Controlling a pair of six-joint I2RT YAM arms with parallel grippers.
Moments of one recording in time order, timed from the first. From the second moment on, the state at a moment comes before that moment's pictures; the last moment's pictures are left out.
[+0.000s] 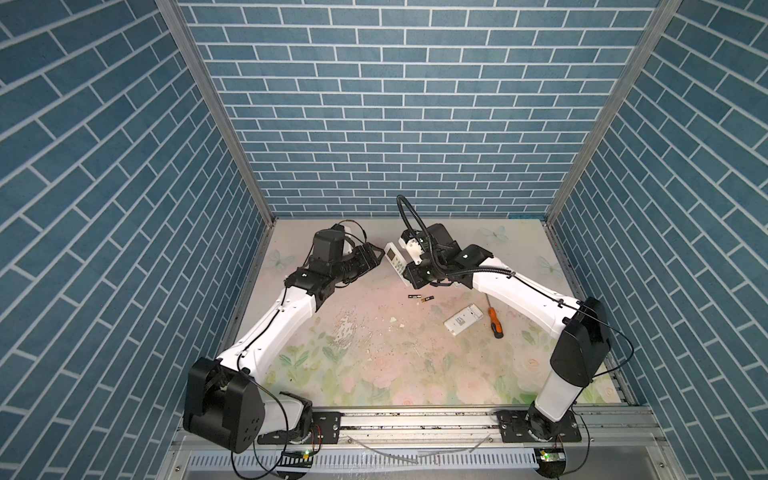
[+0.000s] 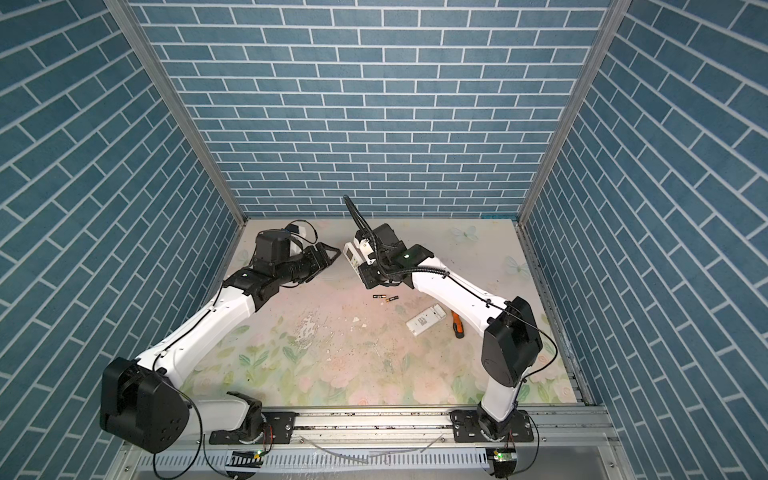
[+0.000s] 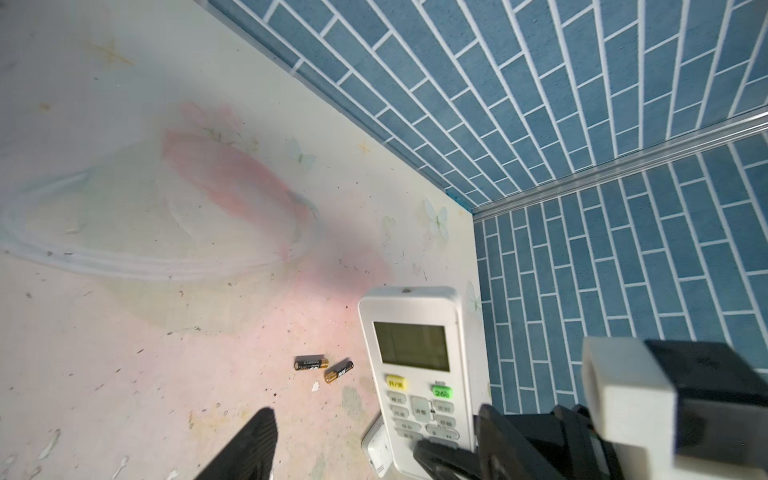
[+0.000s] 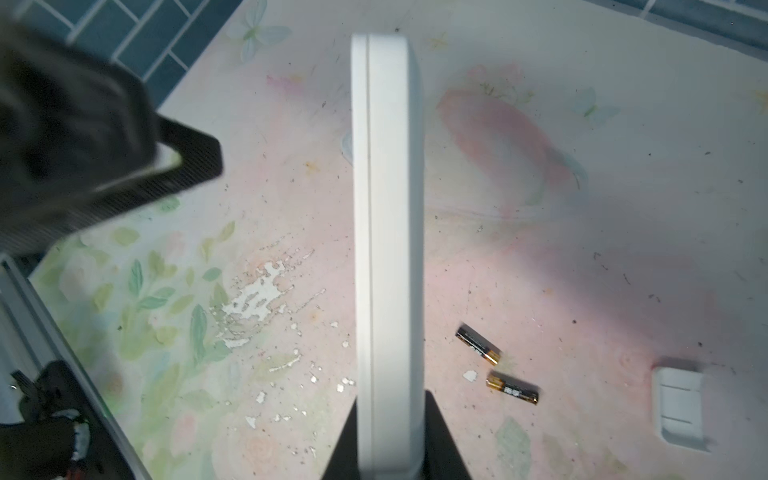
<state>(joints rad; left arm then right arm) -0.33 1.32 1.10 -0.33 0.33 -0.81 0.81 1.74 1.56 -0.69 -0.12 0.12</state>
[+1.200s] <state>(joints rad) -0.30 1.52 1.19 -0.47 0.64 -0.96 1.00 1.69 1.56 -0.78 0.18 -0.28</state>
